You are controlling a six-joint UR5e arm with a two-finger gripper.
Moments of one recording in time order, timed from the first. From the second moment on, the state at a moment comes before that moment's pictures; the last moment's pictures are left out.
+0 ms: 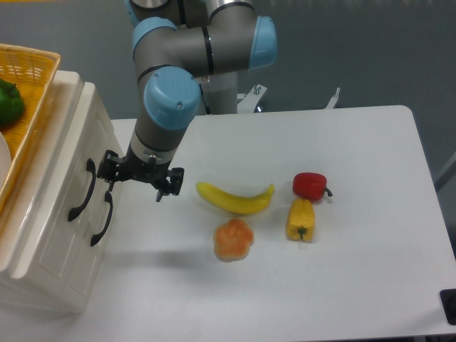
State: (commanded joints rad) arm 2.21 -1.84 -1.57 -1.32 1.14 0.25
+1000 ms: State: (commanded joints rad) arm 2.18 -1.84 -1.57 -1.32 1.10 0.24
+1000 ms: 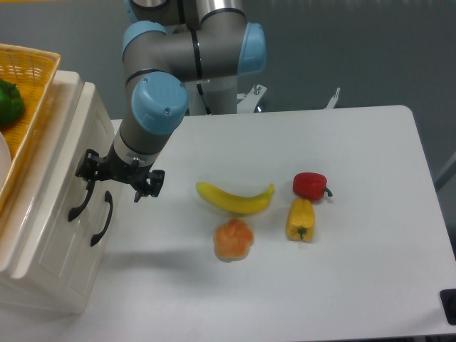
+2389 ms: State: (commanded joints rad) arm 2.17 -1.84 -1.58 -1.32 1.10 0.24
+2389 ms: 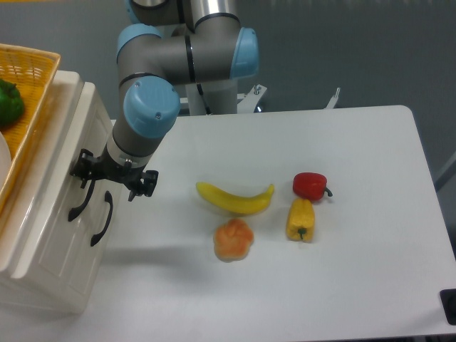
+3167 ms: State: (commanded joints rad) arm 2.16 -1.85 -1.58 -1.31 1.10 0.24
